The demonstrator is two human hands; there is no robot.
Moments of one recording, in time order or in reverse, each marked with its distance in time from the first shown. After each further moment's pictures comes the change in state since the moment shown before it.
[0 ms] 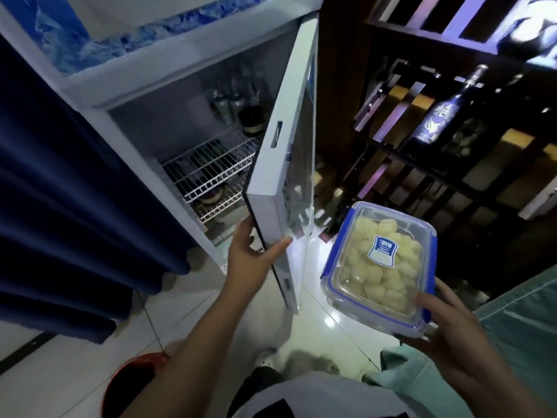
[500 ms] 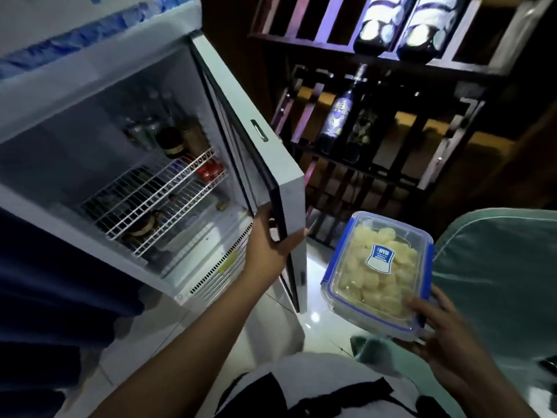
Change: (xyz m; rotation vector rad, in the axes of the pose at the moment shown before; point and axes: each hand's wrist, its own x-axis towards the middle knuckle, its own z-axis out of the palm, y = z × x) left_hand -0.006 0.025 0.172 0.039 -0.322 0.083; right_hand -0.028 -0.008 -0.106 0.137 0.284 0.000
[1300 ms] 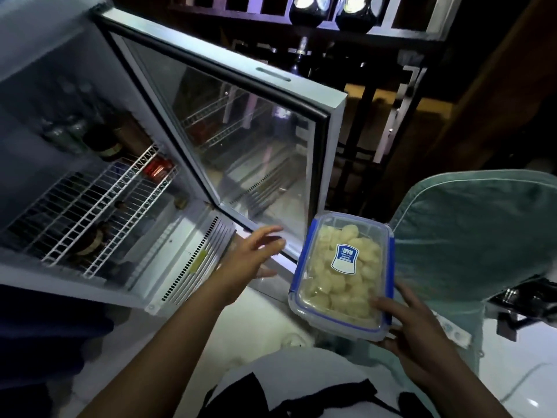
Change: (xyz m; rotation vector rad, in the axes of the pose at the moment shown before) left_hand 0.002 -0.009 0.002 -0.117 -0.531 -0.574; right_hand 0.002 0.031 -0.009 0.009 0.050 0.020
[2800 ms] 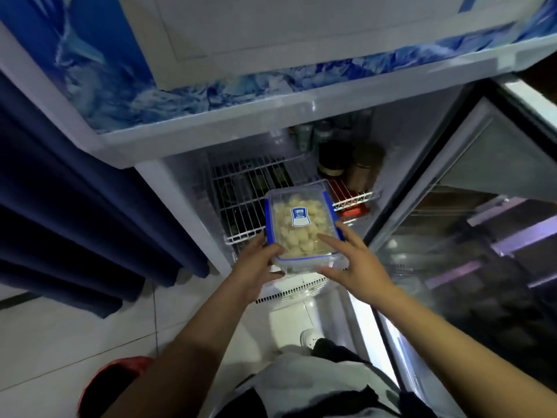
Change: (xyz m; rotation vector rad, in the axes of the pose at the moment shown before) left_hand -0.007 -0.012 -0.379 -0.714 0.842 0.000; right_hand 0.179 -0.018 0.545 -1.296 -1.010 -0.896
